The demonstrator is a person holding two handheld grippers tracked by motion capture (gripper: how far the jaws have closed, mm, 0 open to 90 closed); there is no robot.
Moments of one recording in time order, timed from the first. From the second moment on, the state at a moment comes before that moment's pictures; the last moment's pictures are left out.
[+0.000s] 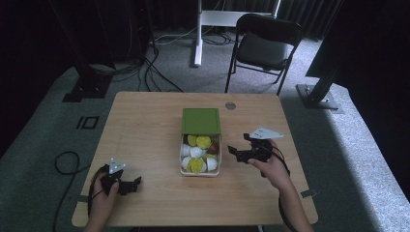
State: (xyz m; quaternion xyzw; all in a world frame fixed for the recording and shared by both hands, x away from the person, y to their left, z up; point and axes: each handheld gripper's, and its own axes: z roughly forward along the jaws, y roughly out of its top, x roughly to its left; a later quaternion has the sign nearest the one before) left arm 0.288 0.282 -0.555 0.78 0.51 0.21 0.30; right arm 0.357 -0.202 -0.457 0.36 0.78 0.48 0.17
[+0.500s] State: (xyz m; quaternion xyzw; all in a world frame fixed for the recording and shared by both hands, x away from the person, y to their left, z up) left arm 0.288 0.282 -0.555 0.78 0.51 0.21 0.30; right arm 0.346 -0.161 -0.449 0.32 0.80 0.49 0.16
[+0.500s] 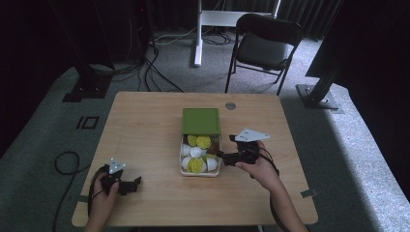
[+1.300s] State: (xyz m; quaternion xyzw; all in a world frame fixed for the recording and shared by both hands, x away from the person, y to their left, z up) left arm 0.288 0.282 -0.555 0.77 0.51 0.21 0.31; right arm 0.323 -0.101 -0.469 0.28 0.83 0.47 0.13
